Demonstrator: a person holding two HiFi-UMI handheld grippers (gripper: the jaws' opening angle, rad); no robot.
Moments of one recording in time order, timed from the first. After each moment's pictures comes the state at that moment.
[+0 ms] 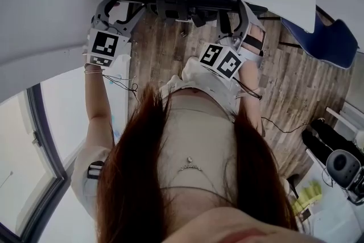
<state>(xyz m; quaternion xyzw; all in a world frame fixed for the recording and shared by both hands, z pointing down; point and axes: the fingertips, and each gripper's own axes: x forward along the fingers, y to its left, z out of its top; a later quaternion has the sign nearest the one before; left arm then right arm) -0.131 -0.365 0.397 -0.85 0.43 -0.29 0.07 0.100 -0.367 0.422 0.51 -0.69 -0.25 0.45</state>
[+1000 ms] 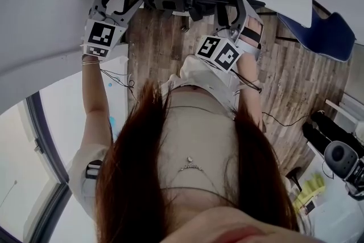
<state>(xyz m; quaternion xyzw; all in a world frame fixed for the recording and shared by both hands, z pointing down) -0.125 -0.405 0.402 -0.87 0.41 -0.27 0.08 0.107 -0.391 0.432 0.52 -0.68 -0.25 0.45</state>
